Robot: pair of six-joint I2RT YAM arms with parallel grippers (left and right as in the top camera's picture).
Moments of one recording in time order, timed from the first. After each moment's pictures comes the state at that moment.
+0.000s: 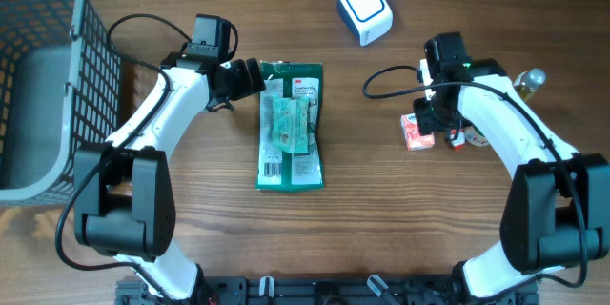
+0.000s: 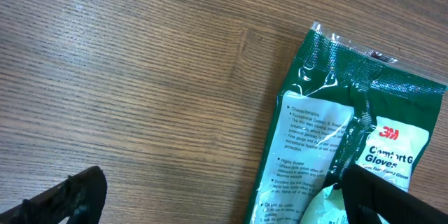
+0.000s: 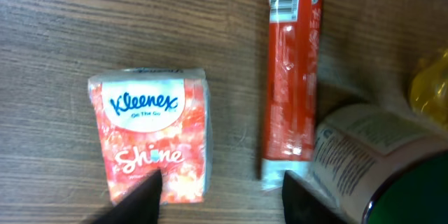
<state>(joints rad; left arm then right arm) -0.17 1.84 1.26 -0.62 0.05 -0.47 0.14 1.75 1.17 -0.87 0.17 -0.05</state>
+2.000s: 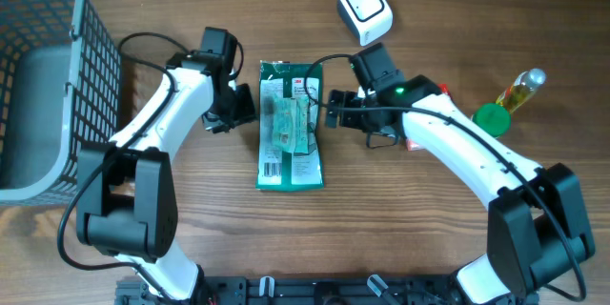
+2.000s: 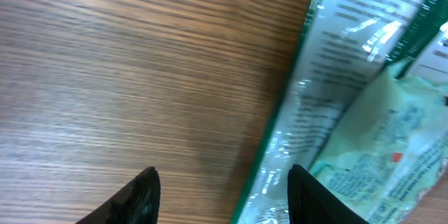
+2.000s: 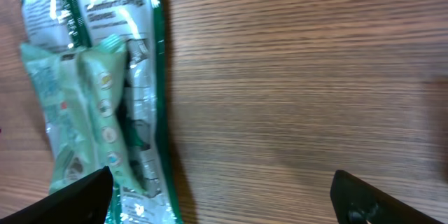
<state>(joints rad) -0.20 1.84 1.26 -0.88 0.12 -0.46 0.47 1.71 1.17 -0.67 -0.12 0.60</state>
